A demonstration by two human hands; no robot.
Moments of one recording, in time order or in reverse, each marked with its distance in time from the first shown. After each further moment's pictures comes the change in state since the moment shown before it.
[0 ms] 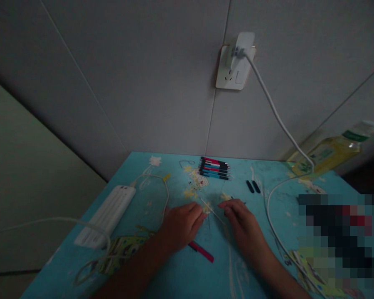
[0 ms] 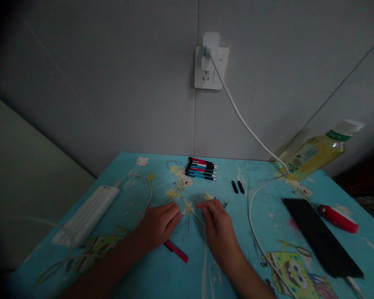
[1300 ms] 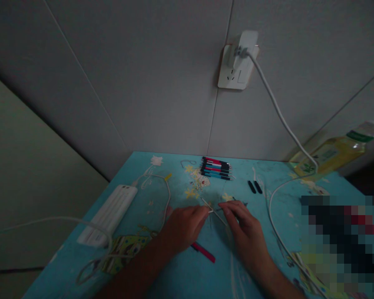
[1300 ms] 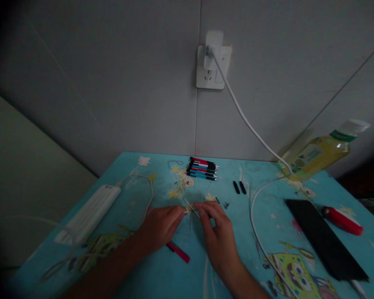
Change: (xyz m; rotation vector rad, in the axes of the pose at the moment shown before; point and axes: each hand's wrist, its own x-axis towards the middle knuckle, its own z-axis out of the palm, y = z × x) left_hand -0.001 0.002 0.002 -0.006 -0.052 0.000; right_hand -0.007 -0.012 0.009 0.167 0.047 -0.018
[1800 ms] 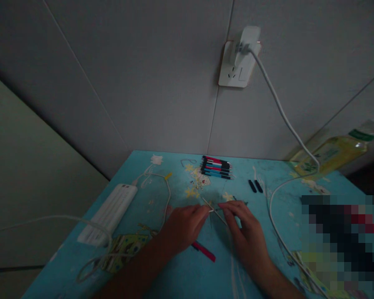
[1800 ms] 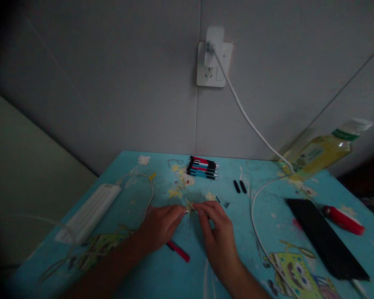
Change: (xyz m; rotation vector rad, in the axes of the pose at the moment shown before) left_hand 0.000 0.000 0.001 -0.011 0.014 0.012; right_hand -0.003 -0.001 0.001 -0.079 0.009 -0.094
